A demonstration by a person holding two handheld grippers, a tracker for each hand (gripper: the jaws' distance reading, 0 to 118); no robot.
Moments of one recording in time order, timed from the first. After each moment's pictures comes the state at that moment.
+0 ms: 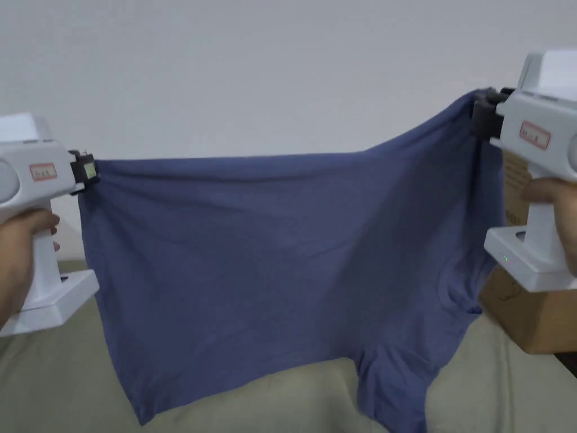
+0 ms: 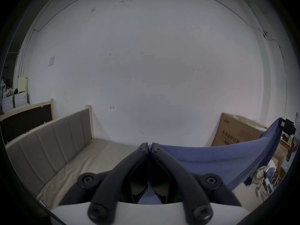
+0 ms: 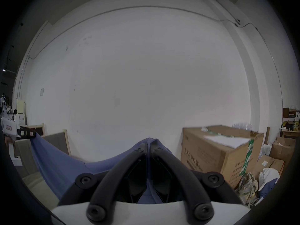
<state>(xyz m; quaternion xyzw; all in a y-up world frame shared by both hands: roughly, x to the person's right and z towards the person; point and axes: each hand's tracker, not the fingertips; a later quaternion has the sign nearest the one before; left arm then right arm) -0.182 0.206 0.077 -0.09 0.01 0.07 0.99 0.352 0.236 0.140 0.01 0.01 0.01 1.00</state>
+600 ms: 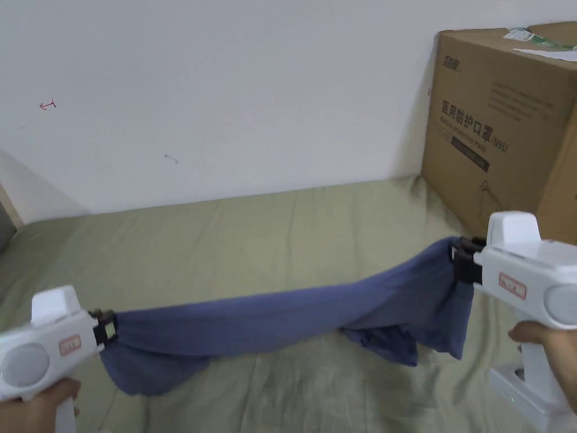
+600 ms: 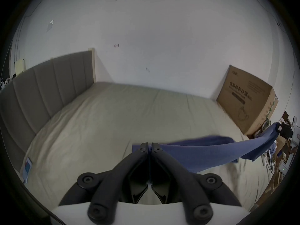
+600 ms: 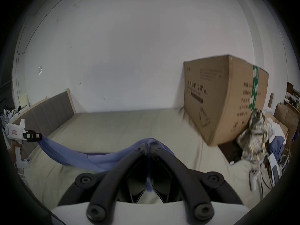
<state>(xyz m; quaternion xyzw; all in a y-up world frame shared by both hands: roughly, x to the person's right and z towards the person) -0.180 -0.037 0.156 -0.29 0.01 0.08 0.95 0.377 0.008 0.190 -0.20 0.04 -0.02 0.98</state>
